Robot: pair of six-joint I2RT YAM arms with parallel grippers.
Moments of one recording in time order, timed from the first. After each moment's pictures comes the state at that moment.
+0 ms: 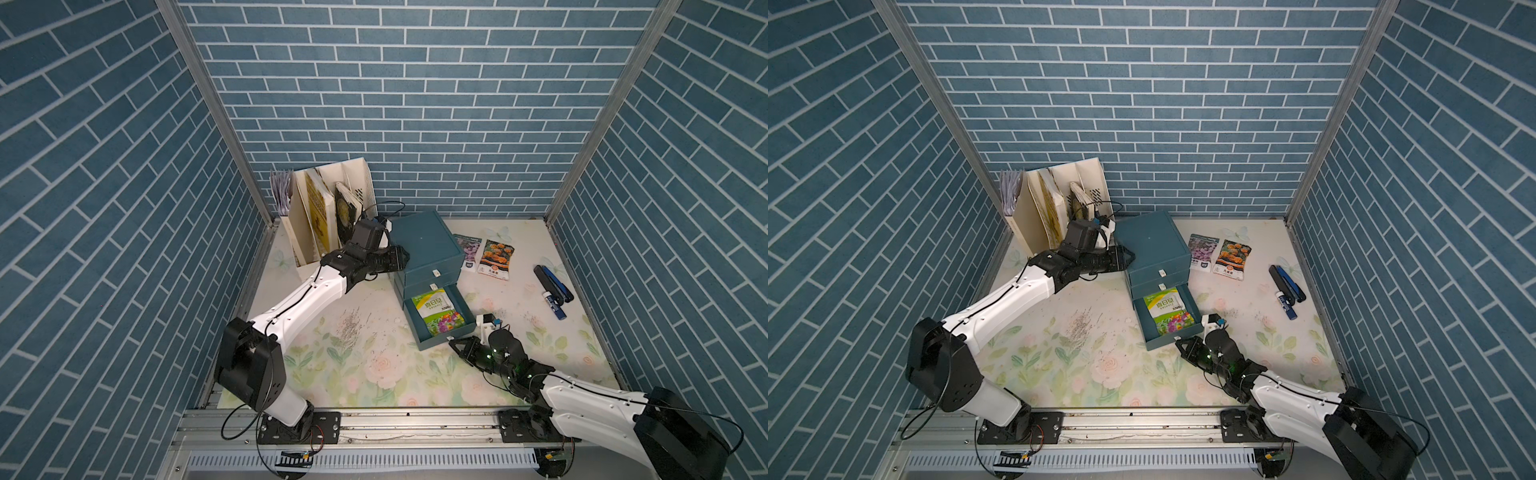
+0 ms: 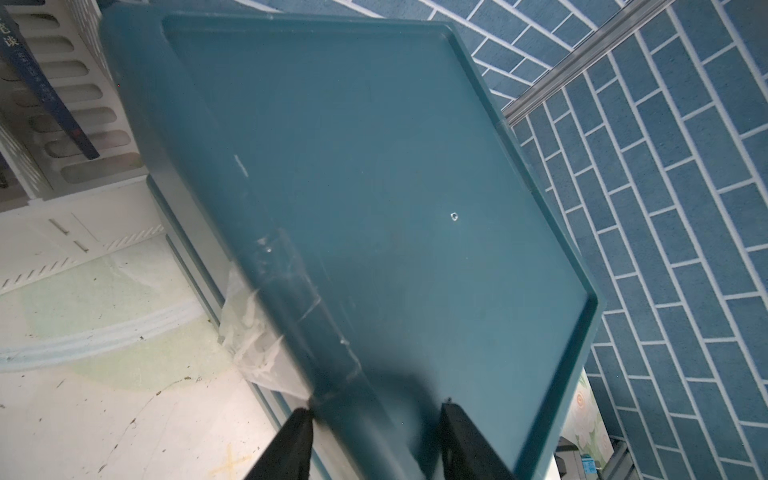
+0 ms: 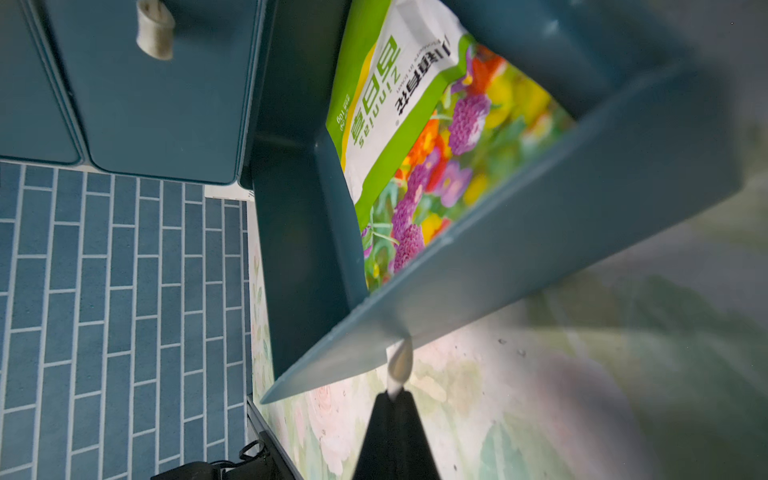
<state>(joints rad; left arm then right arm) -0.53 1.56 1.31 -0.41 0.20 -0.54 0.81 0.97 0.10 0.33 -0.14 1.19</state>
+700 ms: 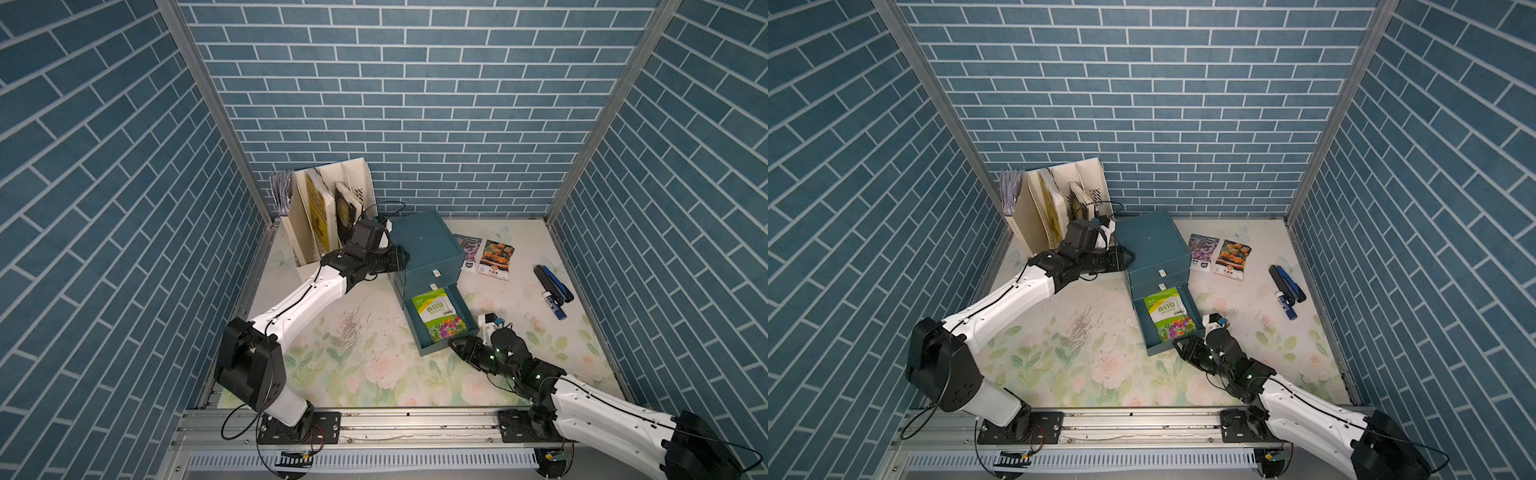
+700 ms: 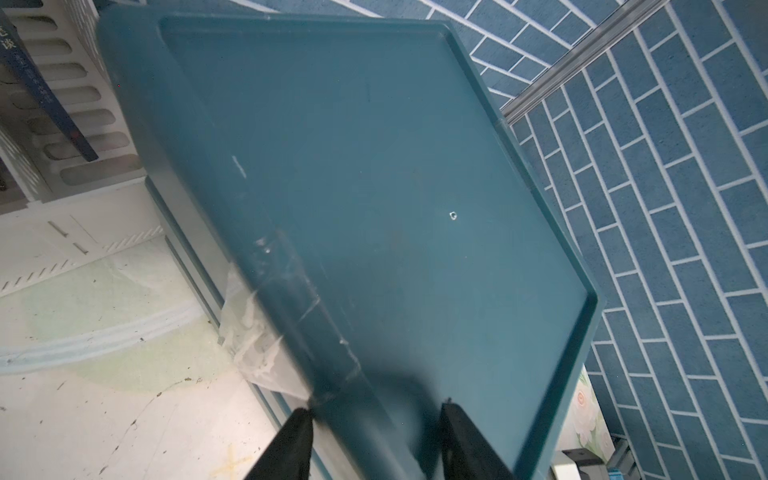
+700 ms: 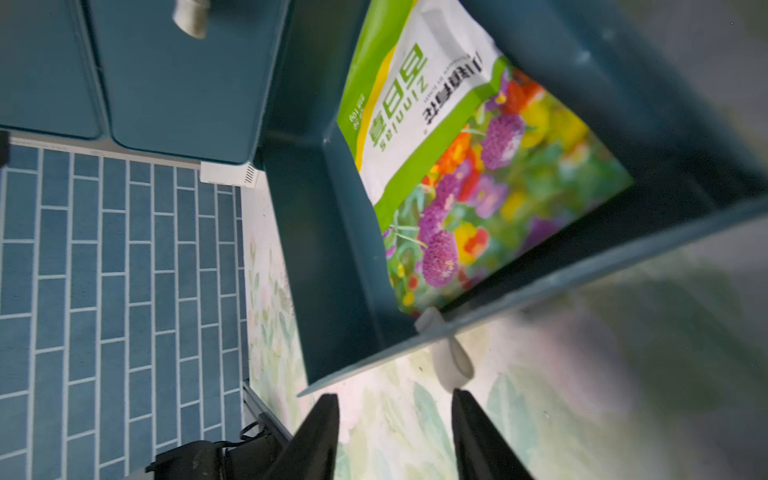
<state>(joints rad) -0.53 1.56 1.31 -0.41 0.21 -0.53 0.83 0.80 0.20 0.04 -0.13 1.17</state>
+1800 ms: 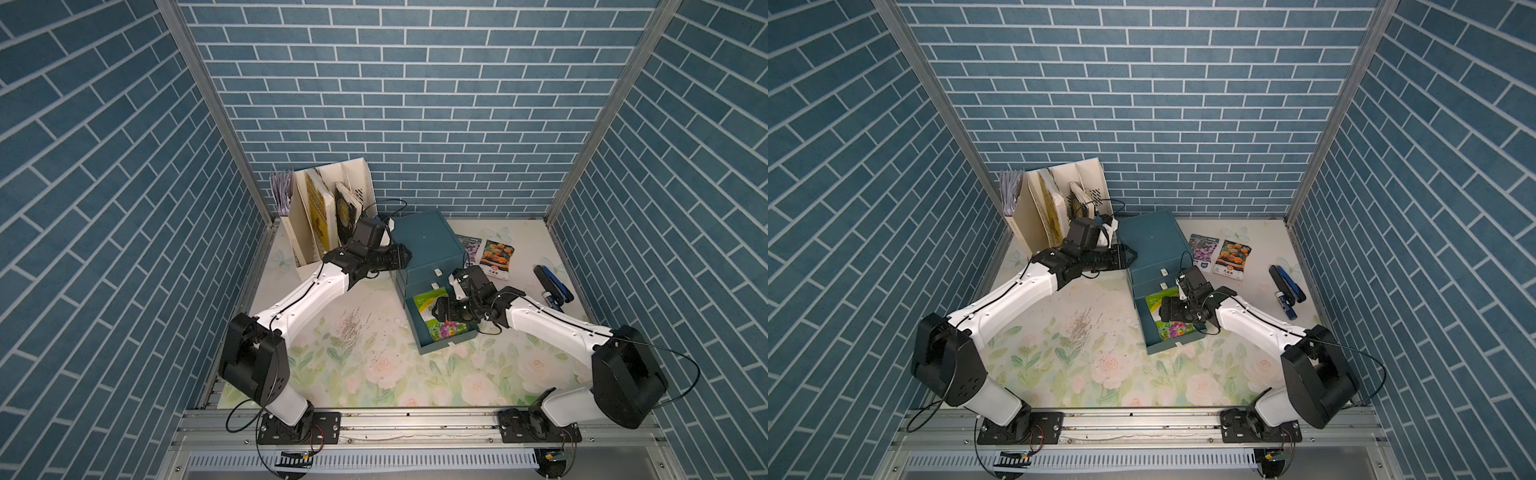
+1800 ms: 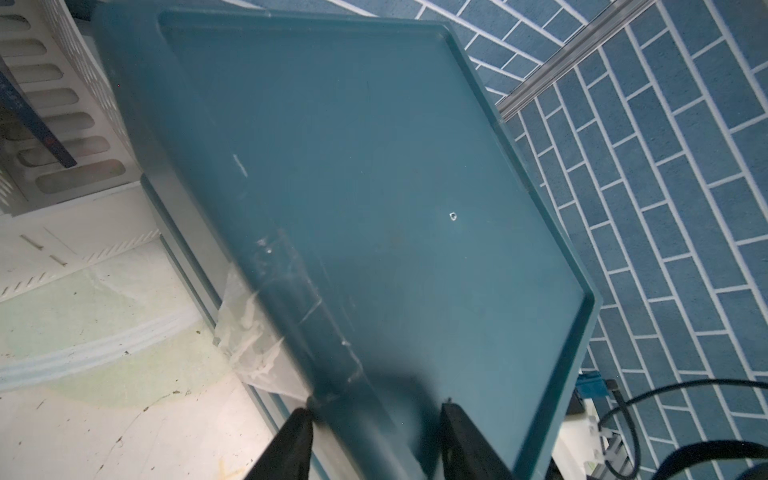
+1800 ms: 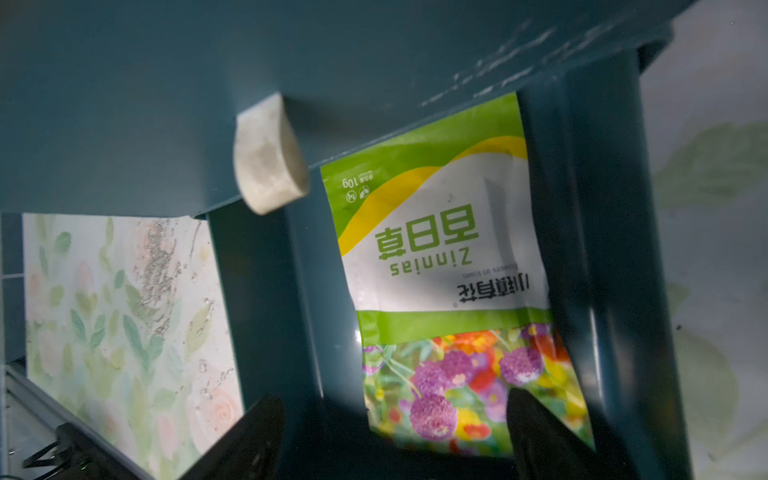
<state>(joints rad) -0.52 1.60 1.34 -0.40 0.23 -0.53 0.67 1.46 0.92 -0.48 -0.16 0.55</state>
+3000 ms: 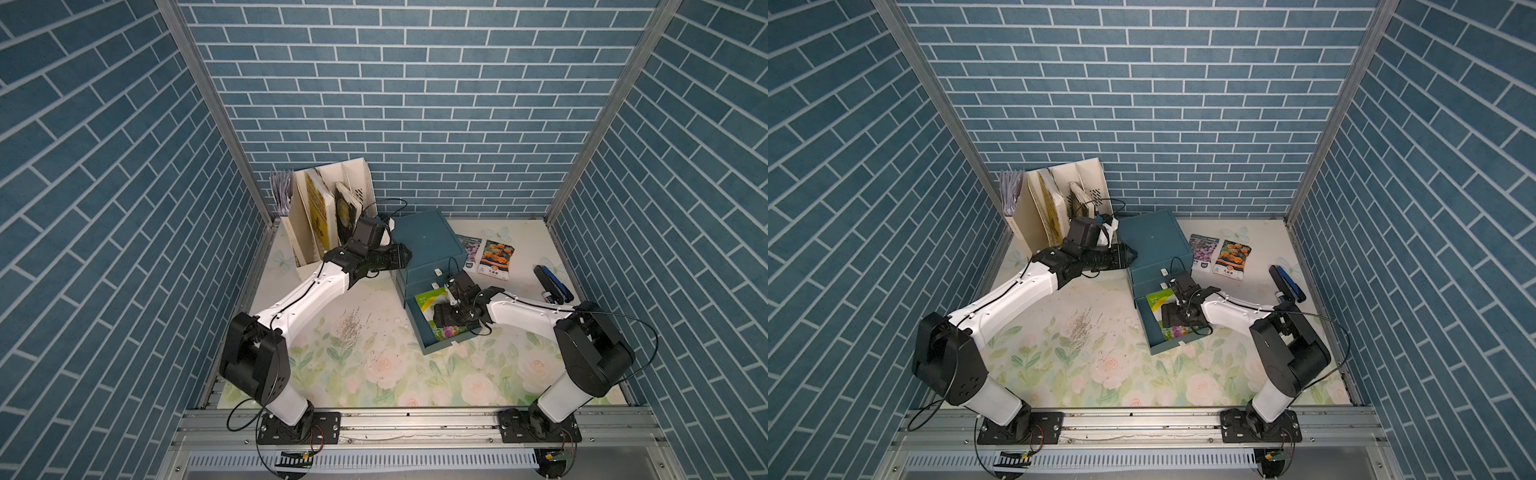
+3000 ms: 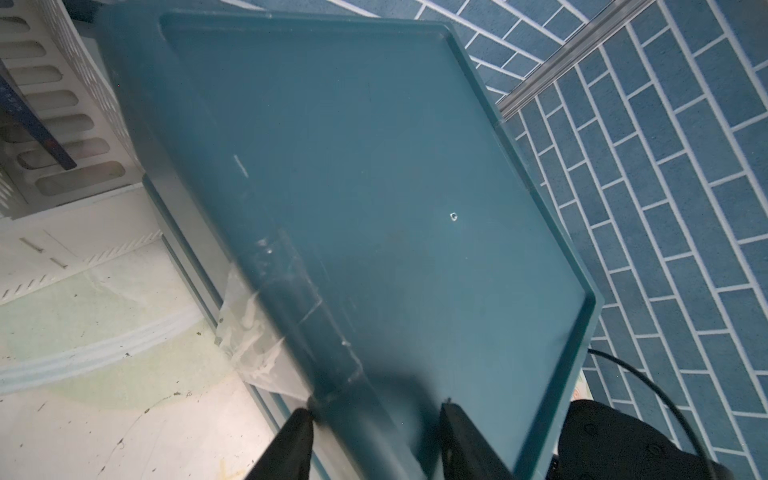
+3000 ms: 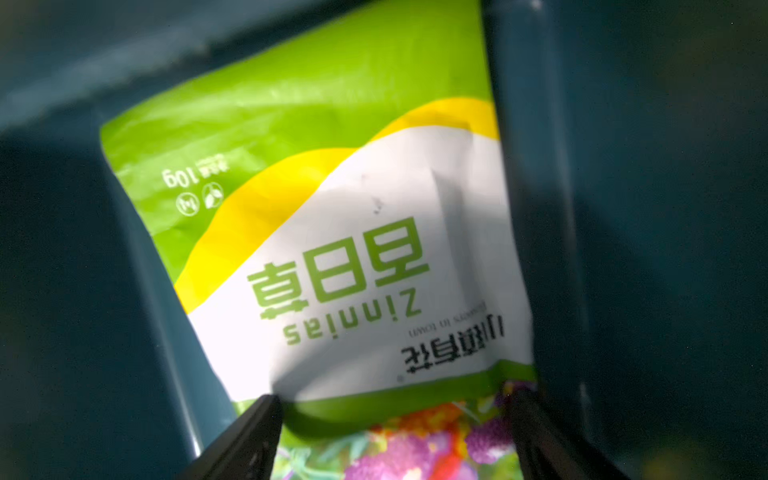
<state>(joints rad) -0.52 1.60 1.35 -0.41 0.24 -0.52 0.68 1.65 0.92 -0.43 -0.05 0.47</state>
